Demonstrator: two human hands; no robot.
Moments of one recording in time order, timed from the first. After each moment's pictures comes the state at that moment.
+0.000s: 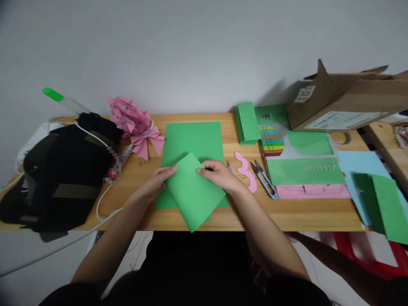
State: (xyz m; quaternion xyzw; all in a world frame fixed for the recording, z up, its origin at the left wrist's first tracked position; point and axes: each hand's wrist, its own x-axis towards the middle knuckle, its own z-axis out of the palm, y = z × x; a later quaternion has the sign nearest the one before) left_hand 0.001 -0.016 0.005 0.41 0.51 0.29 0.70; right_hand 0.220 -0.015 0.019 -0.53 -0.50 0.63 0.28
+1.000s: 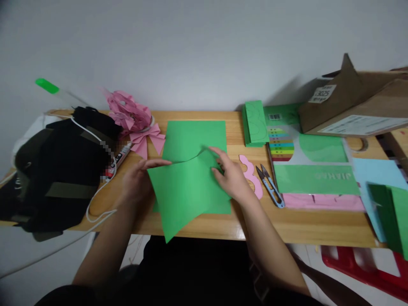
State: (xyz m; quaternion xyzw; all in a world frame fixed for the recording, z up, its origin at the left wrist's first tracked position) left_hand -0.023 -0.008 0.018 0.45 0.53 0.38 0.62; right_hand 0.244 -0.016 0.007 -0.59 -0.67 0.34 0.29
